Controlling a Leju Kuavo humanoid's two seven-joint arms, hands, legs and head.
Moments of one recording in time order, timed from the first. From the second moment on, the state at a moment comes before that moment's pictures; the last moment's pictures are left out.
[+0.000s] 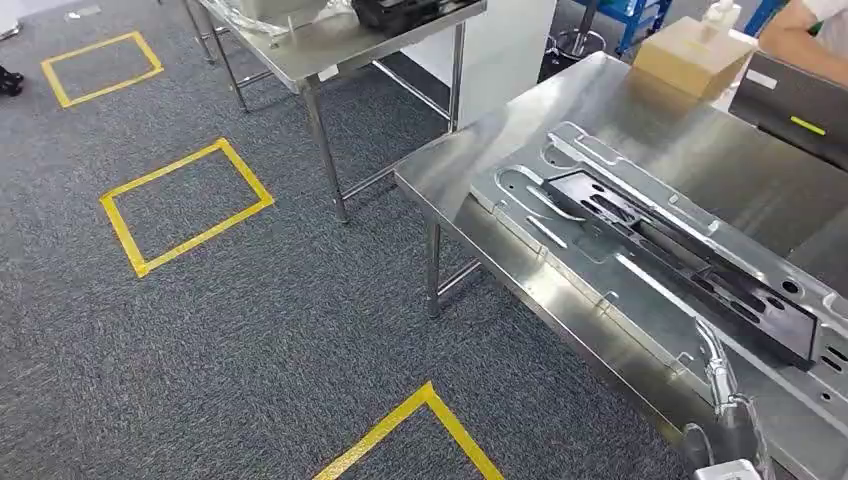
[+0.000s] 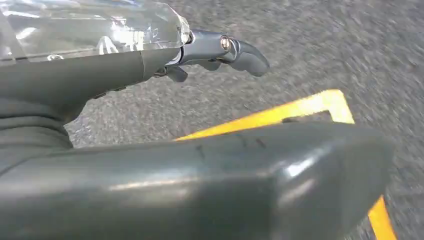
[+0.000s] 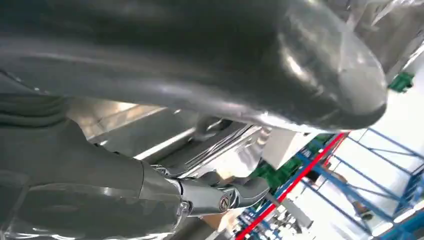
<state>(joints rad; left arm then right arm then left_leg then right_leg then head) -0.04 -0.34 1.57 -0.50 -0.95 0.10 -0.25 0.42 0.09 -0.20 -2.20 0.39 0.04 -0.31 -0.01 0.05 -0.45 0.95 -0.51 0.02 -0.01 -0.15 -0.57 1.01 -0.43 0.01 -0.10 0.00</state>
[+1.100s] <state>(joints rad) -0.05 -0.34 1.57 -0.48 -0.91 0.13 -0.25 0.31 0.02 -0.05 -2.04 0.47 0.00 -0.24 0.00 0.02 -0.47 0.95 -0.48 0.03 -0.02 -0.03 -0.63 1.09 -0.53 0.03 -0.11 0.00</state>
